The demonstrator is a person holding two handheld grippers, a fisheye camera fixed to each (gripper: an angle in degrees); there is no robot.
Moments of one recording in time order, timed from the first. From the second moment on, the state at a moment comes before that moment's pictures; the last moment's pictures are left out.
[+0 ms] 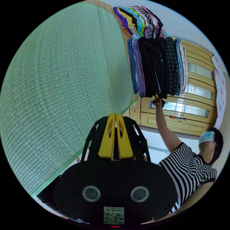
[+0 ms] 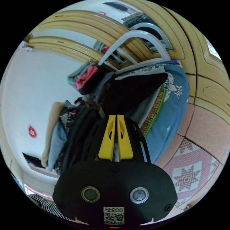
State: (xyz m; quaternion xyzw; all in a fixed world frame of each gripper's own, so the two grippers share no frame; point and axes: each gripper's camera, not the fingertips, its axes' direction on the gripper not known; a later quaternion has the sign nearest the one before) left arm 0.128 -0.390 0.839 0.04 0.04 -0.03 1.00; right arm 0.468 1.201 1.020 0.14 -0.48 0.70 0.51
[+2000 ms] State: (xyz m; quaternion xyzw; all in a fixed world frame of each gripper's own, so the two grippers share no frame) left arm 0.005 0.298 0.558 0.28 0.04 0.24 0.93; right arm 0.416 0.604 0.311 0.41 -0.74 0.17 0.50
